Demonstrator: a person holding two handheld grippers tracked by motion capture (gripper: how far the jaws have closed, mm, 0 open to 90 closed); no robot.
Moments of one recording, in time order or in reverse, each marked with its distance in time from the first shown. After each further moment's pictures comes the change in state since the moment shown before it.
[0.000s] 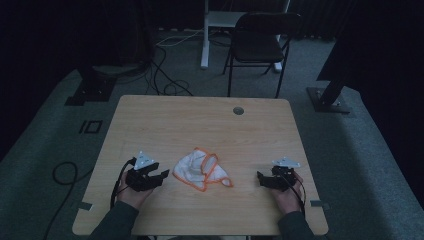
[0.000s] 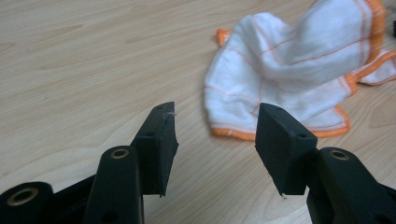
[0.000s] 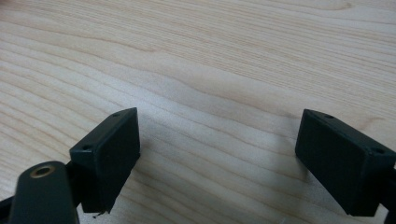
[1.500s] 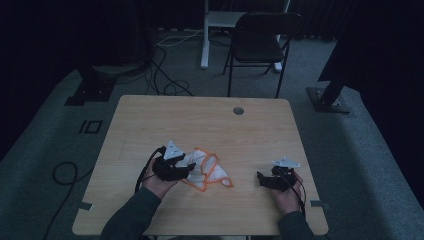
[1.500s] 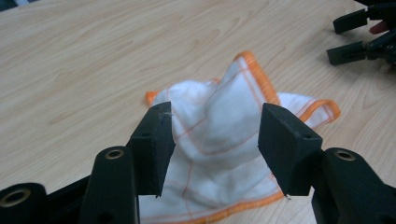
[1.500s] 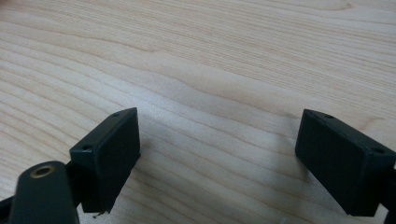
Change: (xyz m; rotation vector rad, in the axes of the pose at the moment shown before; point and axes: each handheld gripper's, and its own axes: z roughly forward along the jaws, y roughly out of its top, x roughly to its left) left arm -0.053 0.062 0.033 -0.017 -0.109 0.137; right arm 0.000 -0.001 0.000 -0.004 0.000 0.000
